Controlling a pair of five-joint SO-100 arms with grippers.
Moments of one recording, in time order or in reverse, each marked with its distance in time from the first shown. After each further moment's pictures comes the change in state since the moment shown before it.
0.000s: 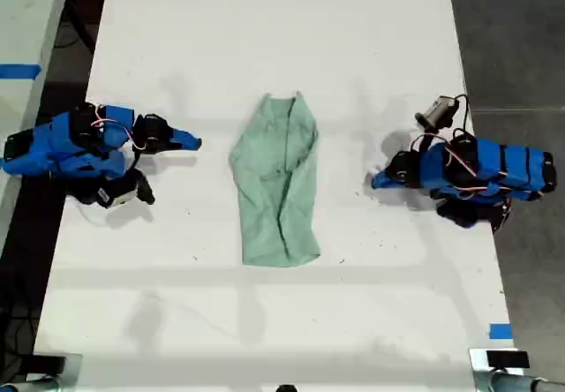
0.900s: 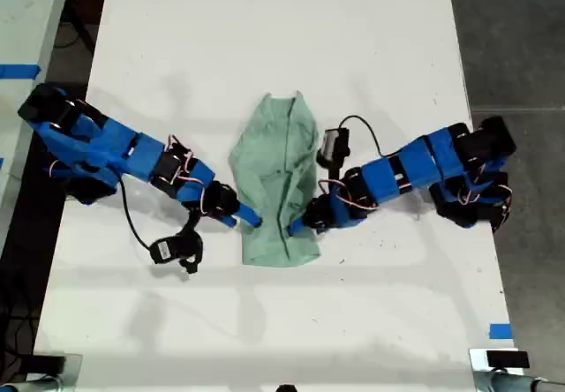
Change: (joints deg) arm 0 29.6 -111.0 -75.6 -8.1 -17.9; arm 1 -22.2 -114.7 -85.1 -13.3 3.5
